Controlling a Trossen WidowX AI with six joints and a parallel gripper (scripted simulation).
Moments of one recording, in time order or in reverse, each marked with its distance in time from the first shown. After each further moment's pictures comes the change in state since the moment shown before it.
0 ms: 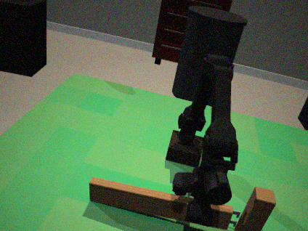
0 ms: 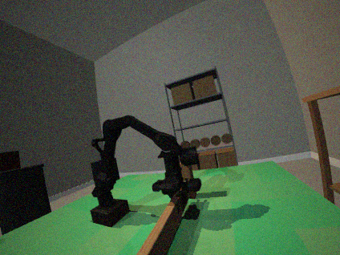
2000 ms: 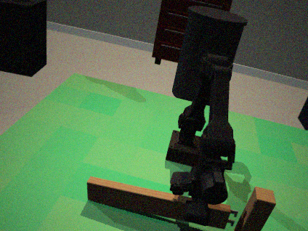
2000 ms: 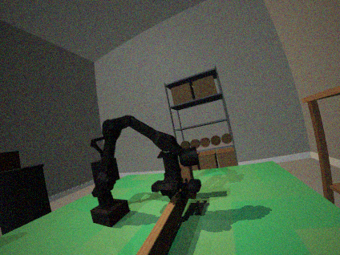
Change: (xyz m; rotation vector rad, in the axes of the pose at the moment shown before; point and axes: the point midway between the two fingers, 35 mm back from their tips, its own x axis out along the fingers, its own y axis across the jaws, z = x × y) arm 0.000 0.000 0.007 0.000 -0.001 -0.004
